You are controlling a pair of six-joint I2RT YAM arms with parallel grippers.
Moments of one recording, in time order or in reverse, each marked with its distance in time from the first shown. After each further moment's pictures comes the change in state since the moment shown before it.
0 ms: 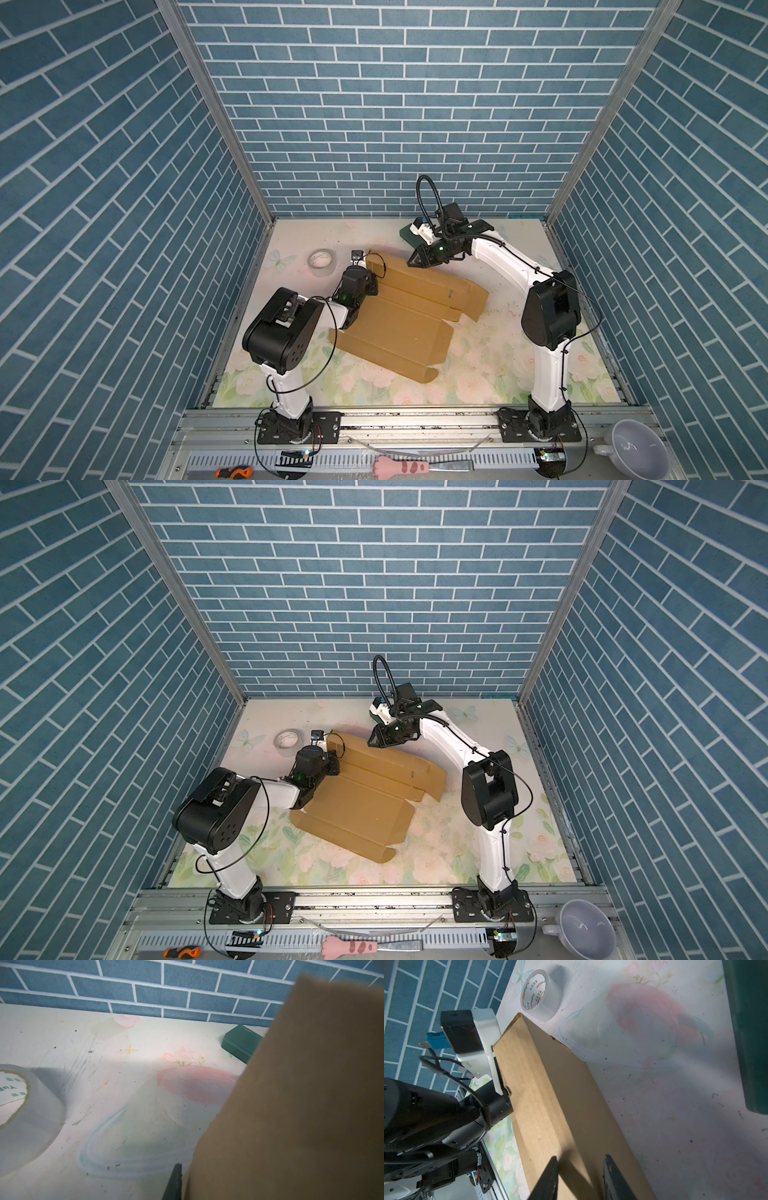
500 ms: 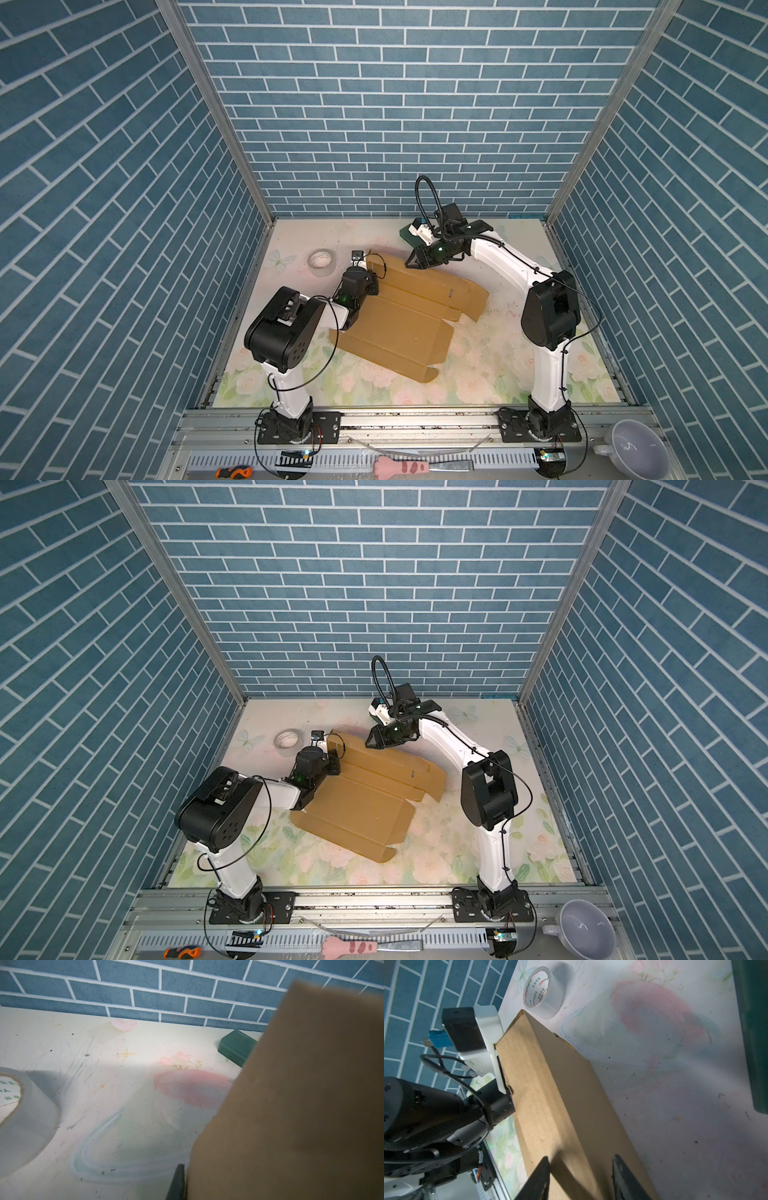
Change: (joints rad) left arm -0.002 0.013 -0.022 0.069 0.016 0.000; right arm 0.010 0.000 0.000 -0.005 0.005 -0.010
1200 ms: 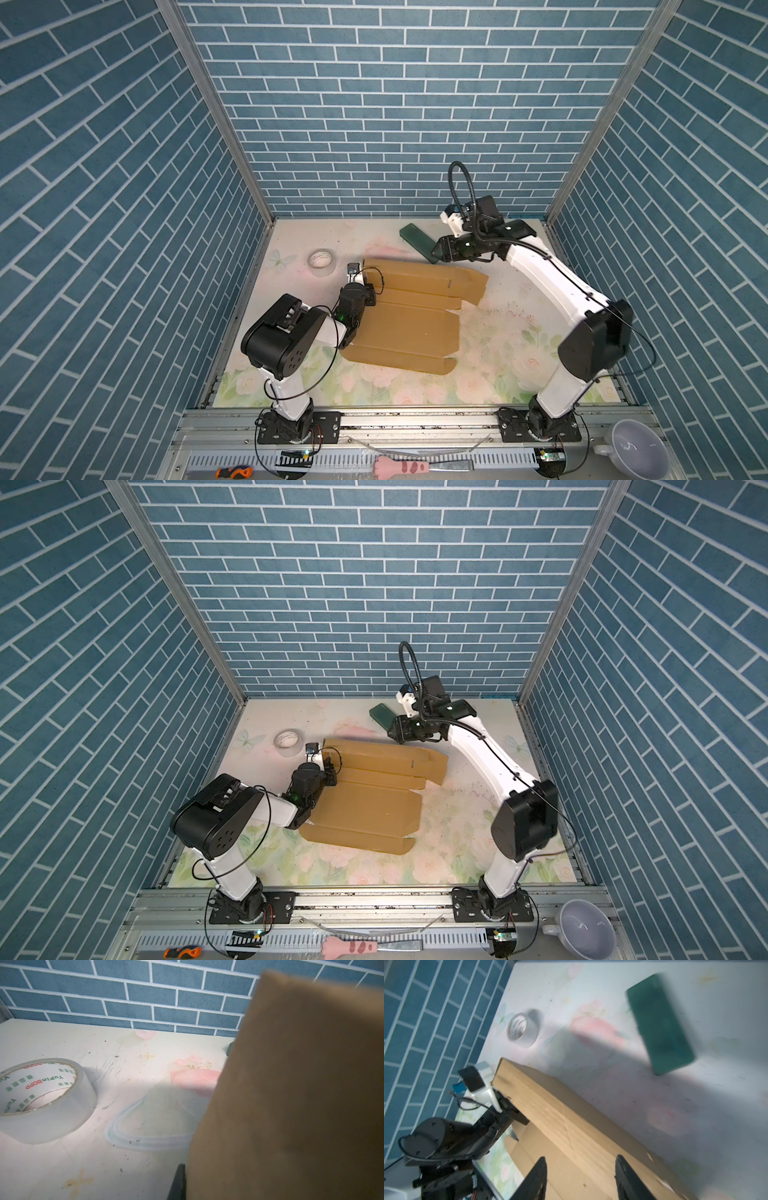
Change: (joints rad) left arm -0.071 -0.045 -0.186 0.215 -0.177 0.012; right arm -0.072 -0.371 -0.177 -0.025 0.243 0.176
